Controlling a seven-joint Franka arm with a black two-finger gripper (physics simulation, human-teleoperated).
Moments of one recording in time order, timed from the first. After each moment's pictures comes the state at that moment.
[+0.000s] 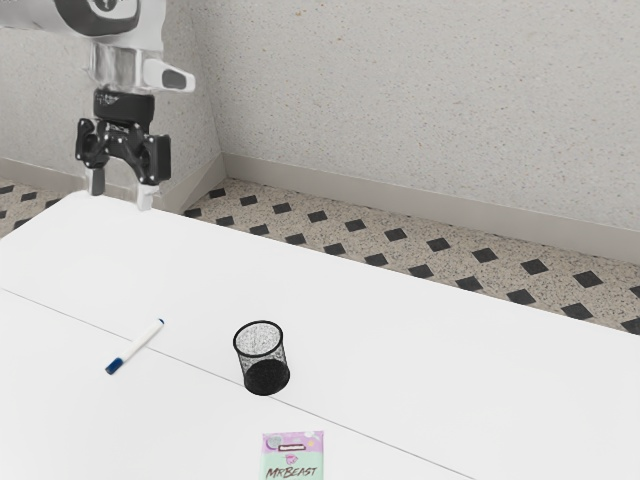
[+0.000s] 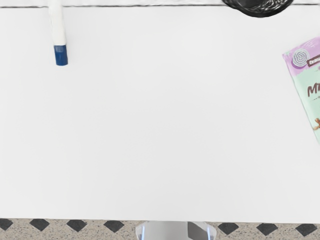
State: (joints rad) arm -0.07 0.01 0.07 -1.51 0.05 1.09 0.02
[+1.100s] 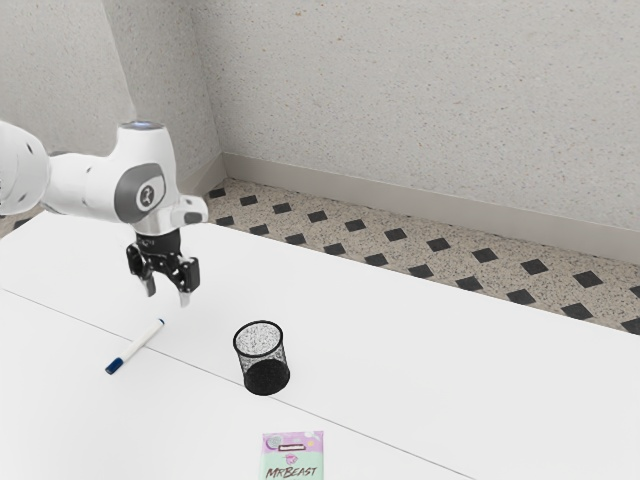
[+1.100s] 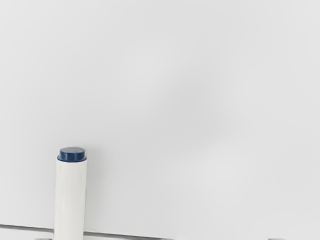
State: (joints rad) arm -0.06 0.25 0.26 -2.00 0.00 2.11 0.13
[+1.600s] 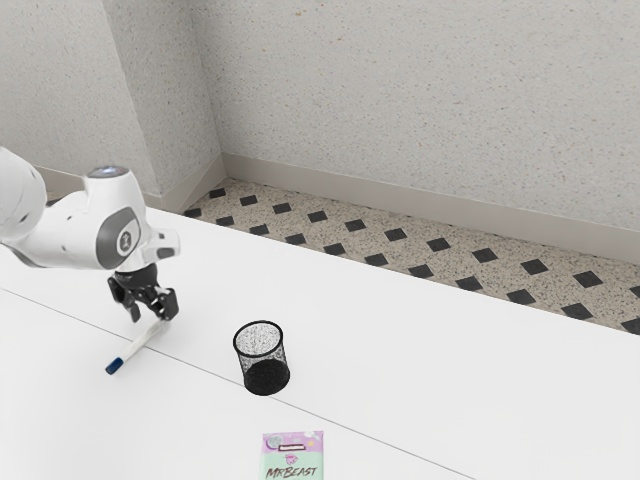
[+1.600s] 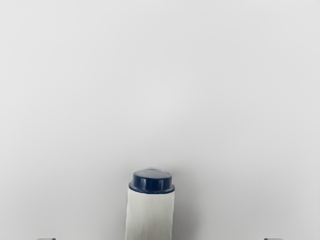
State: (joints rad) arm 0.02 0.31 0.28 -2.15 -0.07 2.40 0.29
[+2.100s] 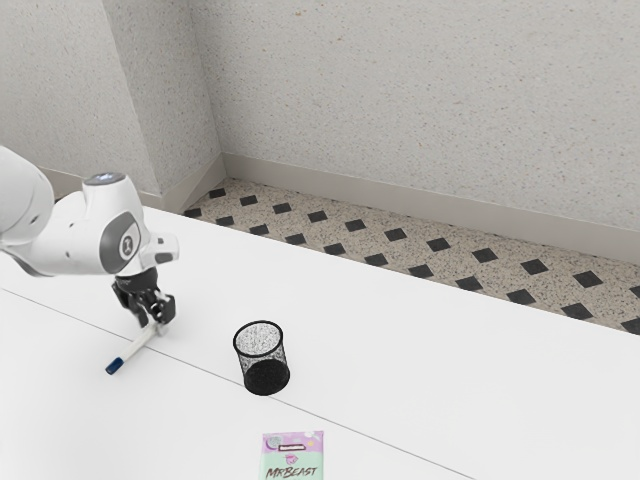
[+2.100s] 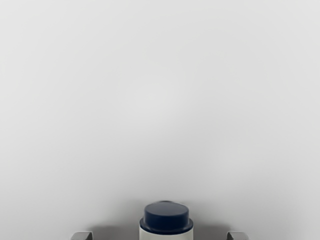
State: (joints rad) arm 0.04 0.36 0.28 -2.13 -0.14 2.44 0.42
